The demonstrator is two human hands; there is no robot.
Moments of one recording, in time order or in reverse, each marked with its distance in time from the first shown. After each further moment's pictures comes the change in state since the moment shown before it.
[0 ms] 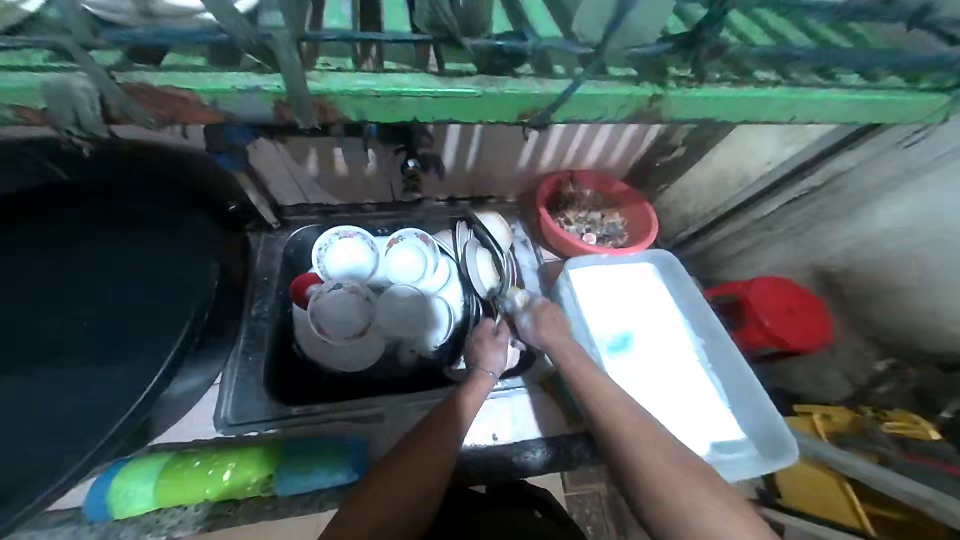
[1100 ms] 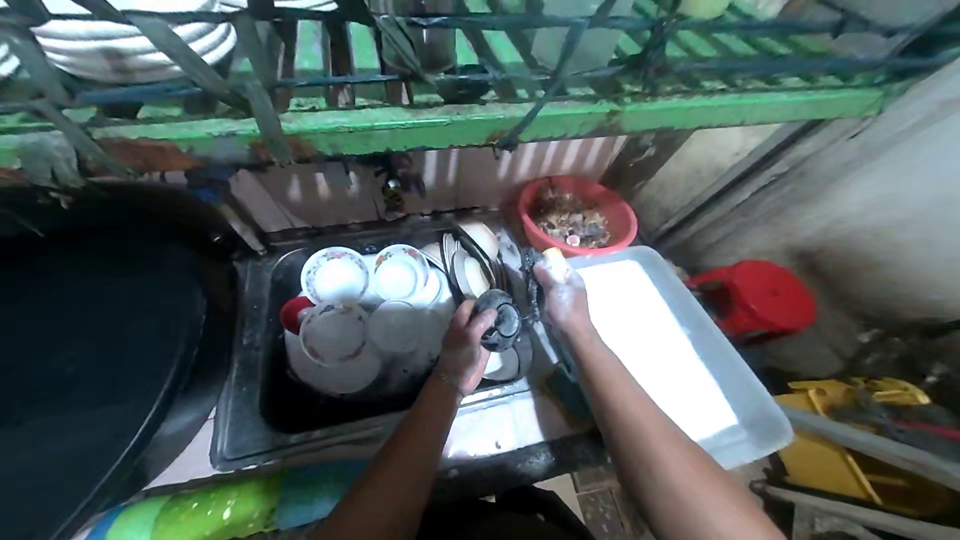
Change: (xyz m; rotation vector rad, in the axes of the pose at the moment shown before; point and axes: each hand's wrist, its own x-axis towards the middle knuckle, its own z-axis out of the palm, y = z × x) left_hand -0.032 0.029 -0.063 -0.975 -0.248 0.211; right_hand 0.016 0.012 -0.028 0.998 0.394 -0.049
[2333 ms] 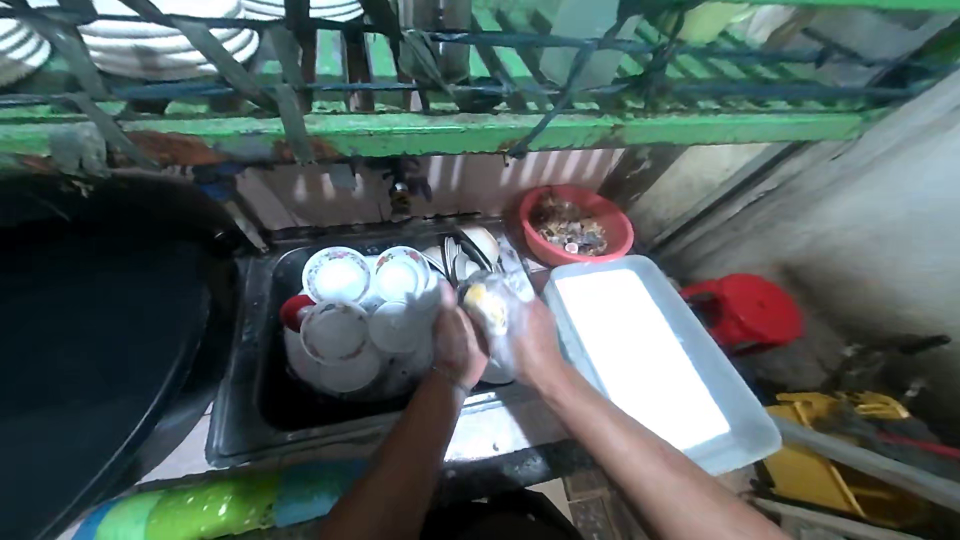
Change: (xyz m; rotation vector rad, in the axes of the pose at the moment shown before) left_hand -0.011 0.045 0.016 -0.287 0.052 0.074; right_hand -0.095 -0.057 0.029 -0.727 -0.218 -0.612
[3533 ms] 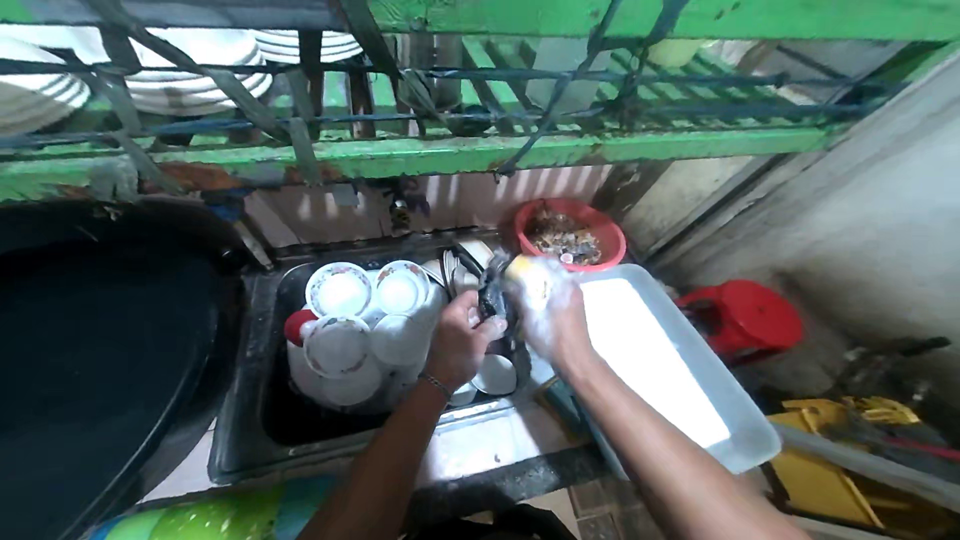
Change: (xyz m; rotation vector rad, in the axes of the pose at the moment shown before) left_hand -0.004 0.032 -0.001 0.863 -0.102 0.151; right_hand 0.019 0.003 -0.039 0.126 0.167 0.060
